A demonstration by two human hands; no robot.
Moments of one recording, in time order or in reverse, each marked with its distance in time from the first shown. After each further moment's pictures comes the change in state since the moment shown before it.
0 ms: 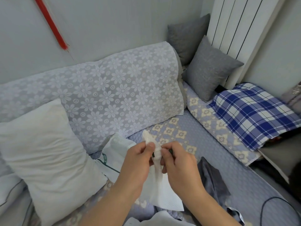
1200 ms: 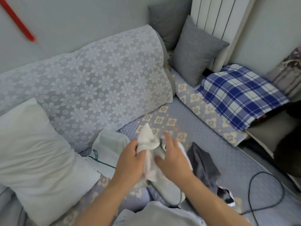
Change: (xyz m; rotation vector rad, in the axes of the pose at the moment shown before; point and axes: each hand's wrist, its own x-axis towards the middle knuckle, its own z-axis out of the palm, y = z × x) left_hand 0.033 -0.048 0.015 0.535 0.000 0.153; right_hand 0.020 0.096 0.008 -0.256 -0.131 0.196
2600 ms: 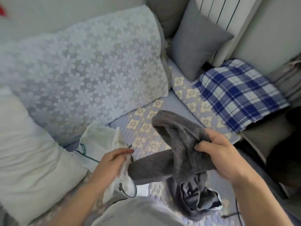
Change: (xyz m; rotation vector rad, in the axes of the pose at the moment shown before) left_hand 0.053 -0.050 0.011 -0.076 -0.202 -0.256; right_hand 0.018 0.001 -0.160 0.725 -0.231 0.219
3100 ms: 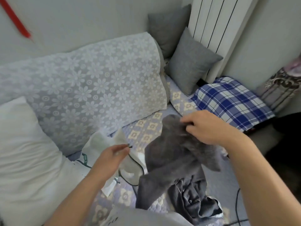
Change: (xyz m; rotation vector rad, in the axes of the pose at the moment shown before) left_hand -0.017 0.010 -0.038 -0.093 0.063 0.067; right_hand 0.022 -0.064 0.019 -1.306 0.003 -0.247
